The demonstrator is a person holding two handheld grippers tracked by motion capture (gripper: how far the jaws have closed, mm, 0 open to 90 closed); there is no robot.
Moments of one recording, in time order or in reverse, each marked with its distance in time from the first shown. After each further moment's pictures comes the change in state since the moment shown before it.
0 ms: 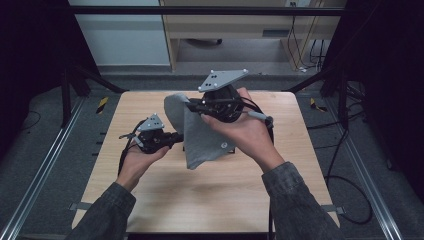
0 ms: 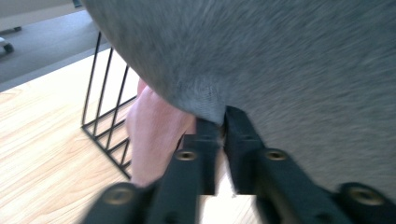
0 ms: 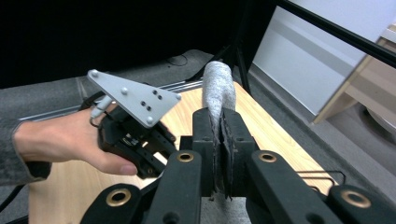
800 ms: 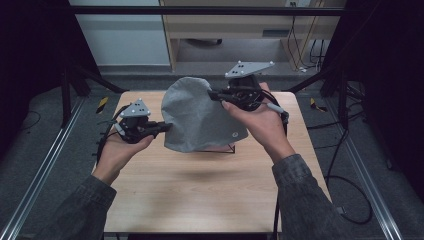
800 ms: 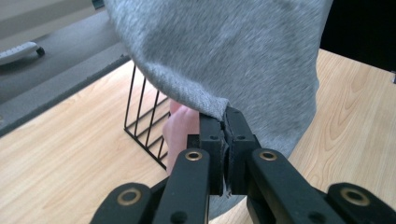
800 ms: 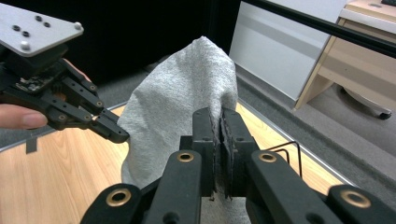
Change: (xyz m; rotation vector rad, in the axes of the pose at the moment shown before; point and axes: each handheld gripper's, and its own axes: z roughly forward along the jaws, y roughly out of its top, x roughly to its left) left arm -0.002 0.055 -0.059 0.076 0.076 0.073; right arm -0.047 -0.021 -0.011 -0.032 -0.080 0.136
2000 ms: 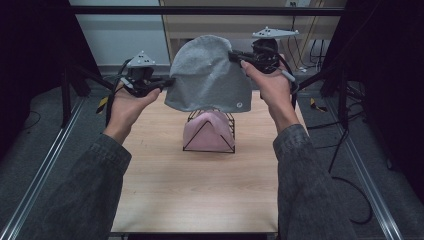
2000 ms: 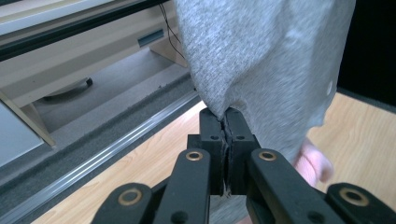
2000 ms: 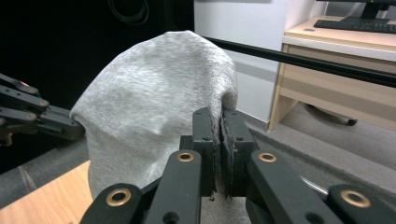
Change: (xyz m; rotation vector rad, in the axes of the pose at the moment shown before) left arm 0.055 0.082 0.024 -0.100 0.138 -0.011; right arm -0.101 0.017 0.016 -0.152 -0.119 0.141
